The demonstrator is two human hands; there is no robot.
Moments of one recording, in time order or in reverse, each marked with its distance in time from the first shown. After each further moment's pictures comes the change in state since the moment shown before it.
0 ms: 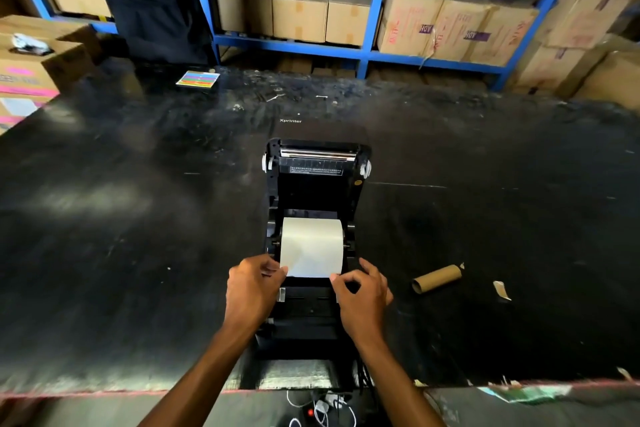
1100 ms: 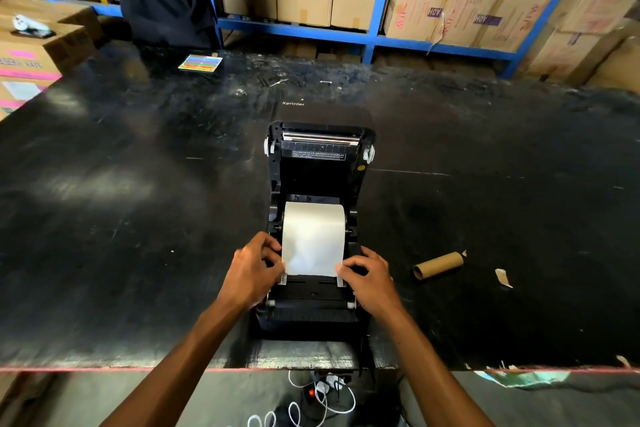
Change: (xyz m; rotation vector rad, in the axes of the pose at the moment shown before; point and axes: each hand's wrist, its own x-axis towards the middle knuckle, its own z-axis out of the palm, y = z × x) left_hand 0.012 -0.022 -0.003 0.025 -0.219 0.090; right_hand 0.016 0.010 -0.021 0.041 -0.329 0.058
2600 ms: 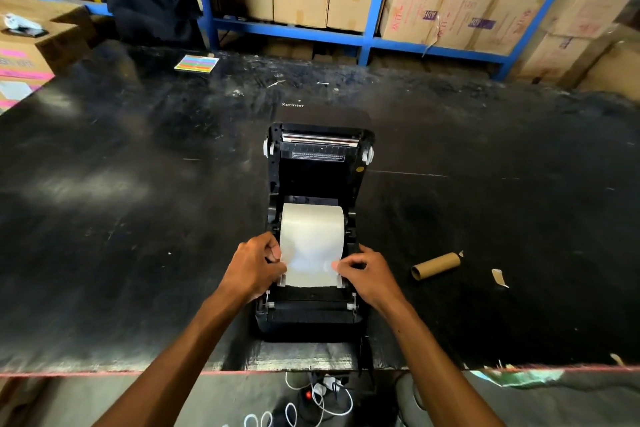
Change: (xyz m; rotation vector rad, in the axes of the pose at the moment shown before) left_hand 0.010 0.009 -0.005 0.082 -0.089 -0.047; right_hand 0.016 0.003 -0.003 -0.021 -0.062 -0.012
